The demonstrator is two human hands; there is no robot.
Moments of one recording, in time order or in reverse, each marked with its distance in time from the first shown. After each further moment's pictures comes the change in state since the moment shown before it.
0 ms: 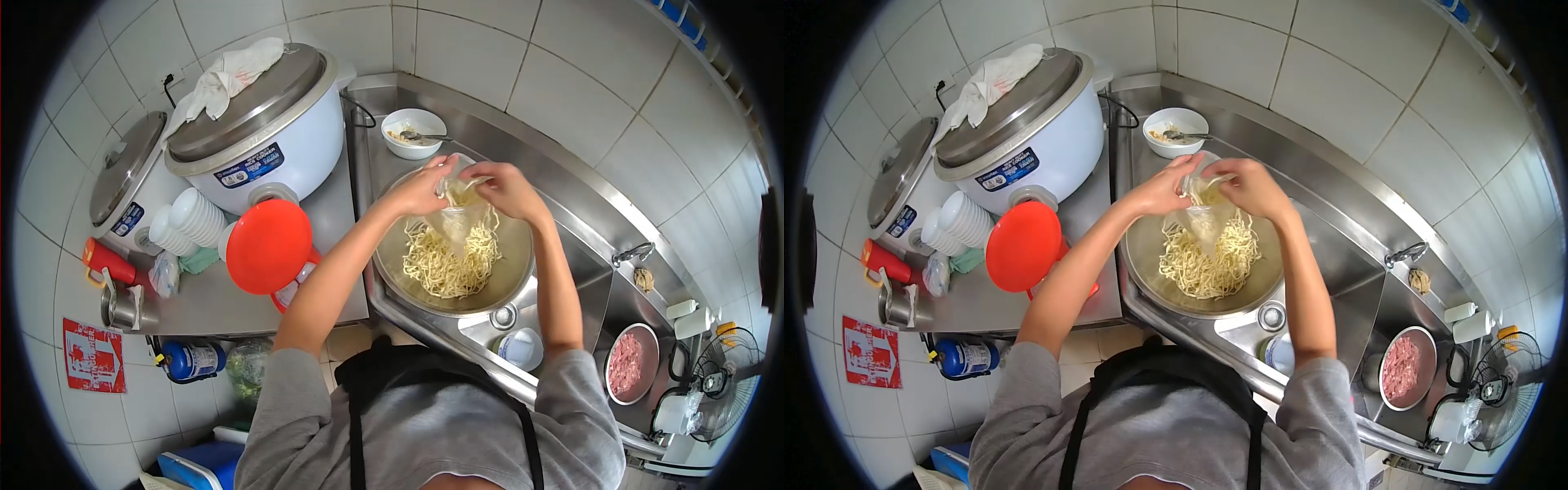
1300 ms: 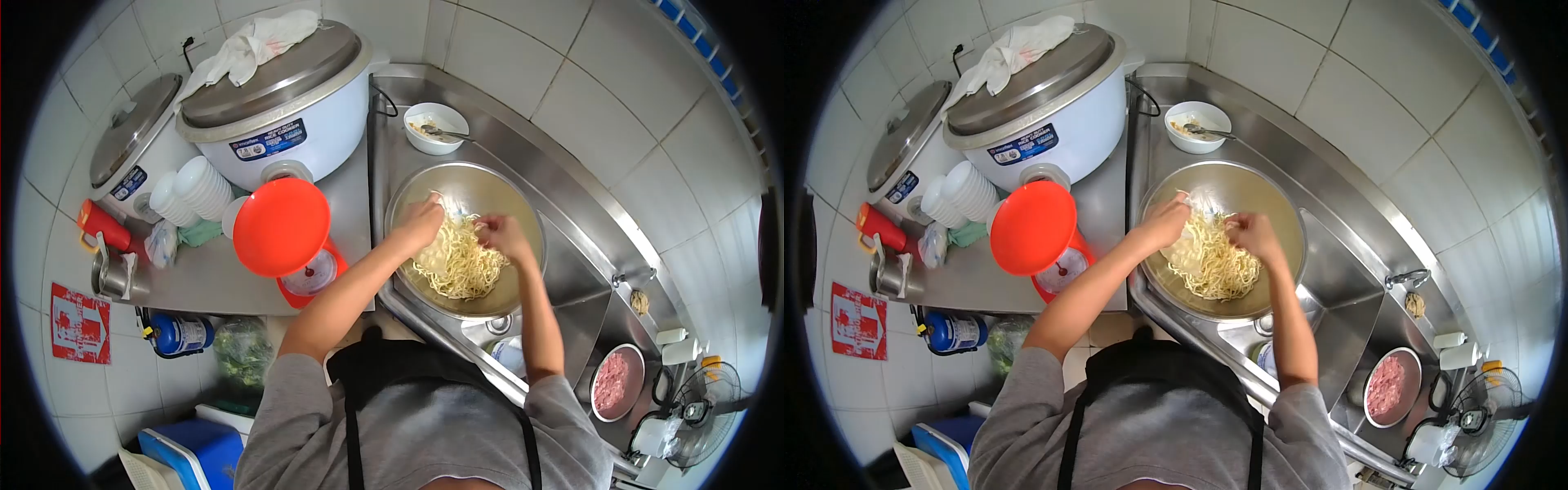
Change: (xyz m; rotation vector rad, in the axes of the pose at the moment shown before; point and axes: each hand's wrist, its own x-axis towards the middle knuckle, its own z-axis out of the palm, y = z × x) left_hand -0.049 -0.027 0.033 0.593 0.000 -0.287; right_hand -0.027 0.070 0.079 0.321 0.010 0.514
